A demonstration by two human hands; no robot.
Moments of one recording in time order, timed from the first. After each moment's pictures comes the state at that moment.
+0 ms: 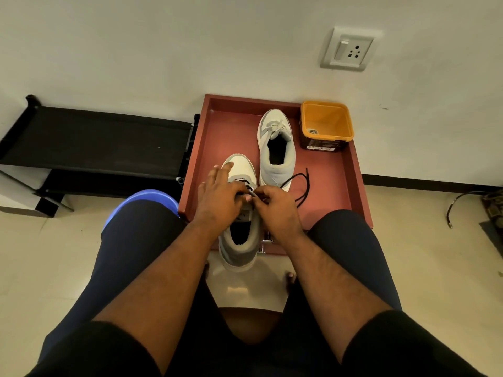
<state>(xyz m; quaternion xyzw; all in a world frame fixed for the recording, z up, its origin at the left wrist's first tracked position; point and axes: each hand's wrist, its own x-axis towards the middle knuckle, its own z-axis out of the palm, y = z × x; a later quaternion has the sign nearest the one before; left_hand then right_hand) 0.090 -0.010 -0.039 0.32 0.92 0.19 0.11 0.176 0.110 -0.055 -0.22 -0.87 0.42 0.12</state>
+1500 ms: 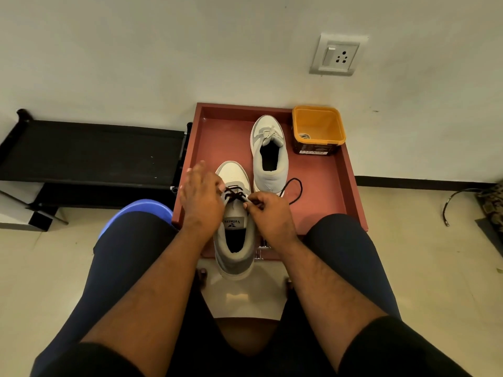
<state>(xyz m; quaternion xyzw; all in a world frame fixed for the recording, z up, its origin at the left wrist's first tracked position) 0.085 -0.013 -0.030 0.22 0.93 0.30 0.03 0.173 0.110 -0.055 -0.24 -0.86 0.43 0.12</state>
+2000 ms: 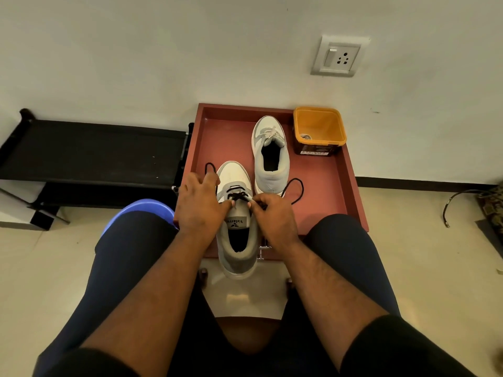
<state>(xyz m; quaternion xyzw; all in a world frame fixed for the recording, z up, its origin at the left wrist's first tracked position) 0.089 -0.020 -0.020 0.19 0.96 0.19 0.06 0.178 0.109 -0.053 -0.25 -0.87 0.40 0.12</state>
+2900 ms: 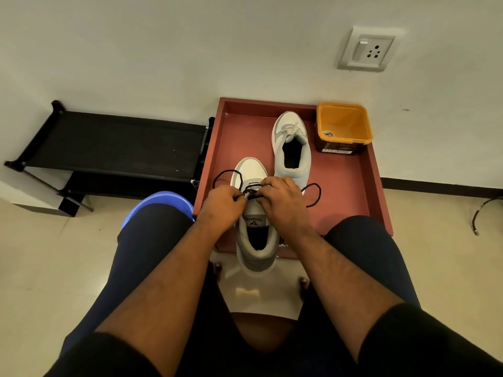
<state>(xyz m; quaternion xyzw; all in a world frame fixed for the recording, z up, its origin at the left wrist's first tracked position) 0.085 -0.029 -0.022 0.17 0.90 0.33 0.23 0.155 0.110 -0.058 -0.08 -0.96 0.19 0.17</state>
